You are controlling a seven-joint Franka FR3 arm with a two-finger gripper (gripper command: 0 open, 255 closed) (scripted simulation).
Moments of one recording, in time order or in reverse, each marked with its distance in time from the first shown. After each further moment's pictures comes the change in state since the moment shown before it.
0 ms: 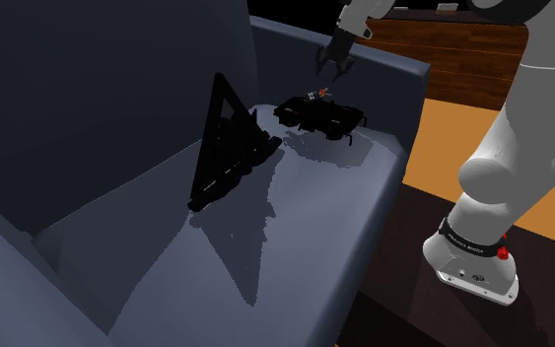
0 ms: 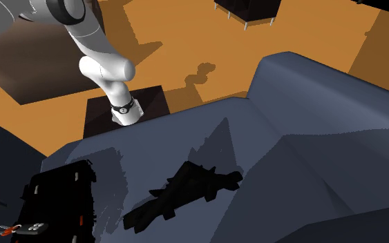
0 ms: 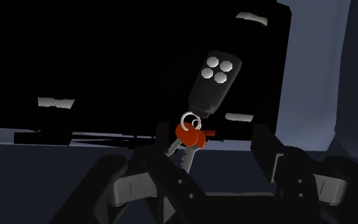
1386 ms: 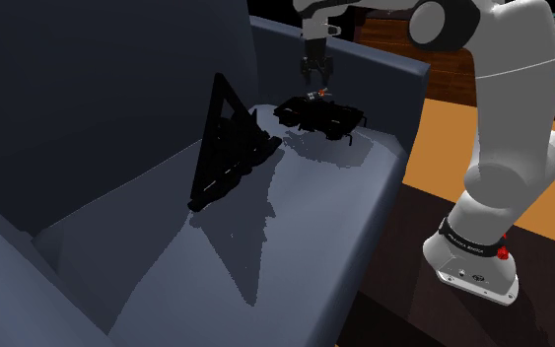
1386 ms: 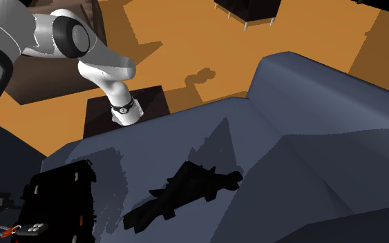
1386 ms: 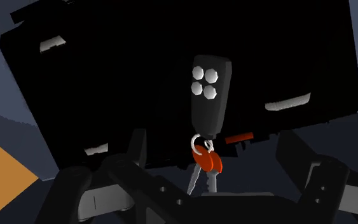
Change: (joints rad) arm 0.140 0.326 0.025 0.476 -0.374 -0.371 0.790
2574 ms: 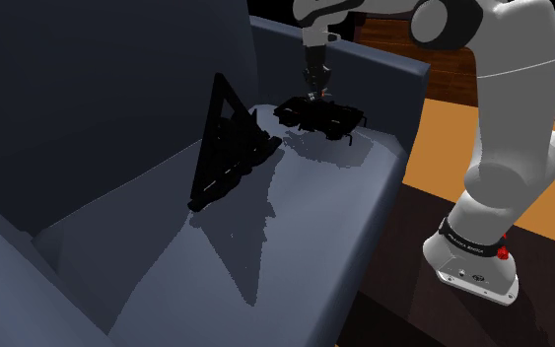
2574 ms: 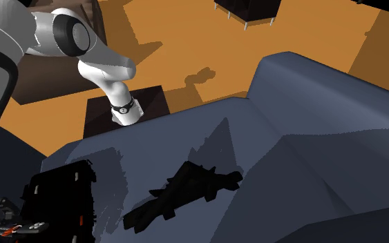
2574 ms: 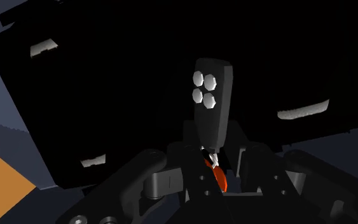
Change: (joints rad) arm 0.004 -0.014 -0.002 -0.075 -0.002 0.052 0.011
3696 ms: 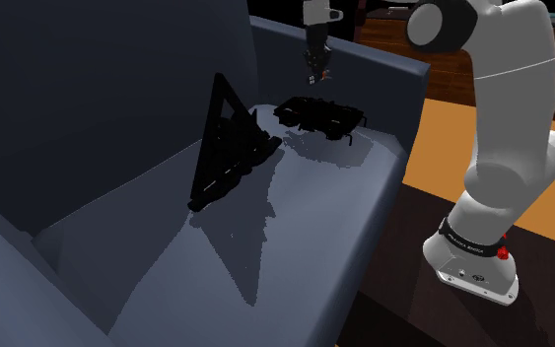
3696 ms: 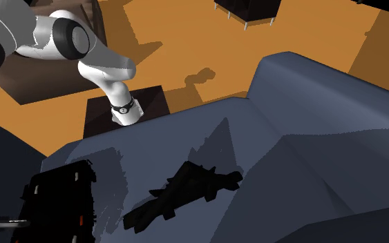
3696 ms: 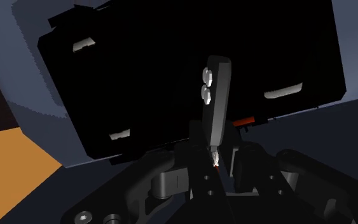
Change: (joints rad) arm -0.005 0.028 0.000 0.214 0.001 -0.186 0.009
